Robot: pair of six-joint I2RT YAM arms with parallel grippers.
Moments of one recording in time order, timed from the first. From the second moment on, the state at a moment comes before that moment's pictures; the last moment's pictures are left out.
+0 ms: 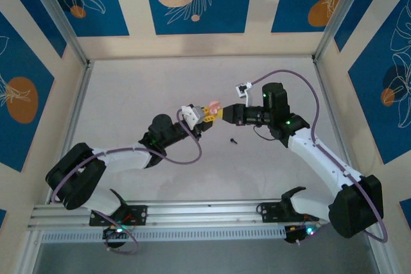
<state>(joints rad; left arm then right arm) -0.78 1.46 0.61 0.89 0.29 0.11 0.41 1.16 0.89 -0.19 -0.79 0.59</state>
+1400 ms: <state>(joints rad) -0.78 1.42 0.60 0.89 0.38 0.11 0.35 1.17 1.01 -0.31 -0.82 0.46</state>
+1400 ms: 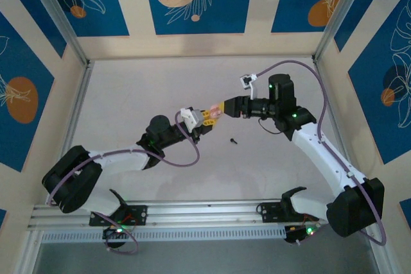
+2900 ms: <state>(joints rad) -0.76 1.63 0.97 0.21 0.29 -0.38 0.14 1.16 0.97 -0.62 -0.70 0.43</state>
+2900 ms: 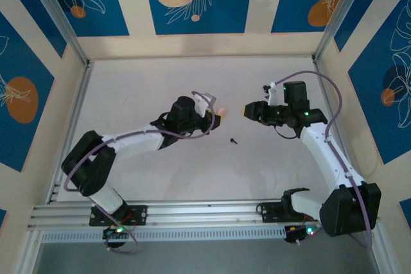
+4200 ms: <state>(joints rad) -0.64 2.14 1.56 -0.49 0.37 -0.72 0.12 1.18 0.88 -0.52 -0.72 0.49</state>
